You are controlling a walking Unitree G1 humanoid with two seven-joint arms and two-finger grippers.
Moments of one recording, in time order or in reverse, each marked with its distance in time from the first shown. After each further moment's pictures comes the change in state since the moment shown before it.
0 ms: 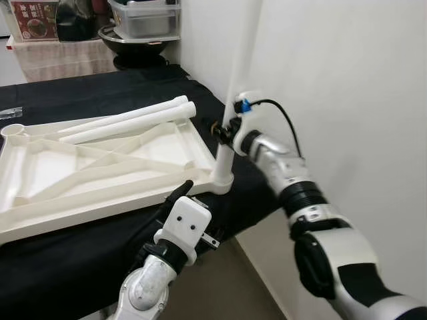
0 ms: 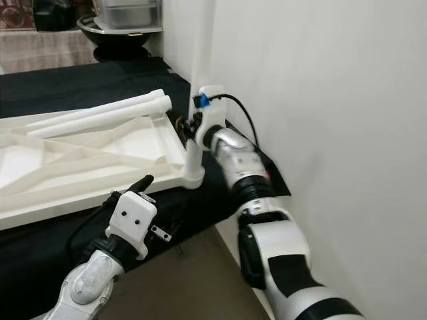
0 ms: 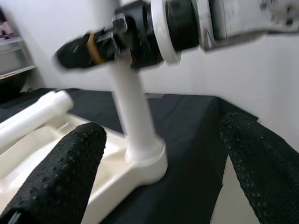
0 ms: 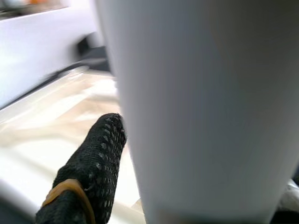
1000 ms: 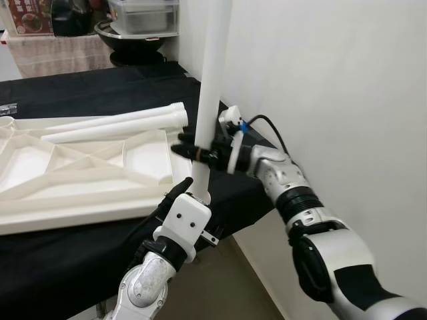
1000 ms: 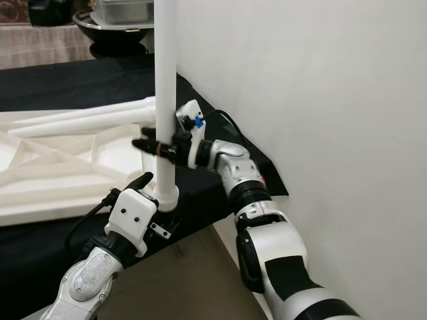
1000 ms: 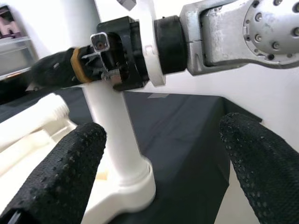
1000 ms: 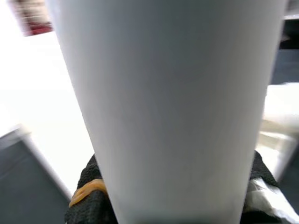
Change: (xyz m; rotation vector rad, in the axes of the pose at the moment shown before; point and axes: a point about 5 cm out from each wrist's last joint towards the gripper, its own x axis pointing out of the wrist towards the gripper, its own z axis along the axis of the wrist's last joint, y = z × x) left arm 0.001 0.000 0.001 0.003 -0.004 -0.001; right arm 0.006 -0.001 -0.004 0.026 -0.084 -0.047
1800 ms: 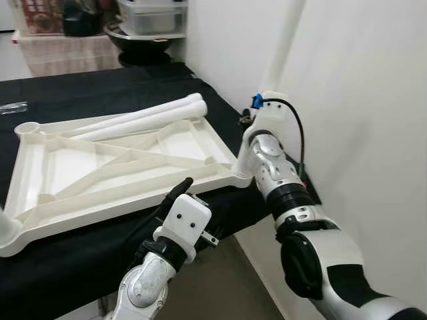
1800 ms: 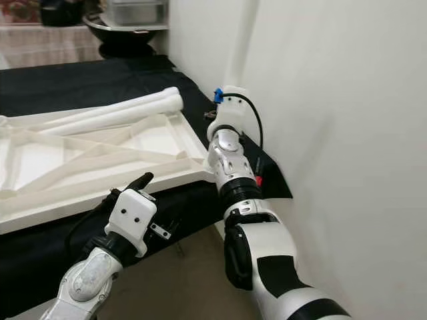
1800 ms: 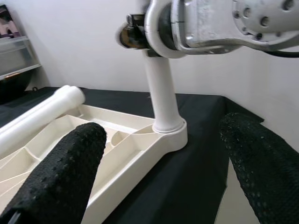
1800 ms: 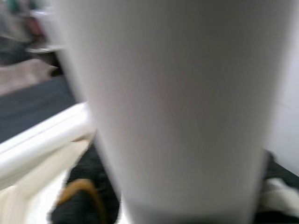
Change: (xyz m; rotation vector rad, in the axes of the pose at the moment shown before) left arm 0.001 0.000 0.001 0.002 -0.003 0.001; right arm -0.003 -0.025 0.020 0.048 -0.103 -0.819
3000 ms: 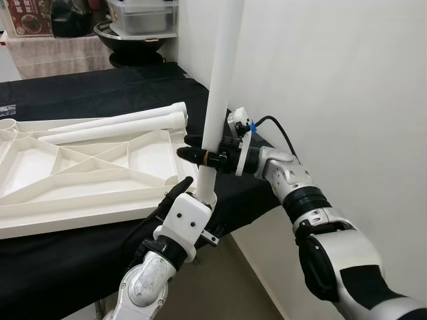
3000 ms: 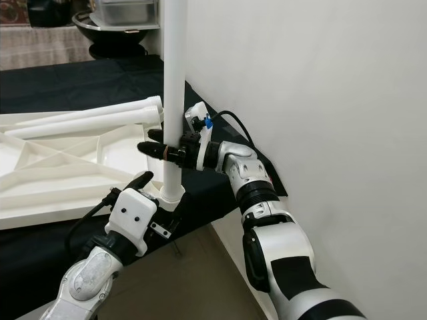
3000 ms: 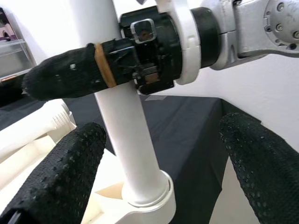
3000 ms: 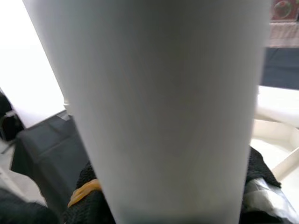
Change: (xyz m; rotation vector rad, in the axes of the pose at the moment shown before) left arm 0.001 0.000 0.000 0.004 -0.004 0.000; right arm -0.036 0.017 -0.020 -0.039 0.161 1.224
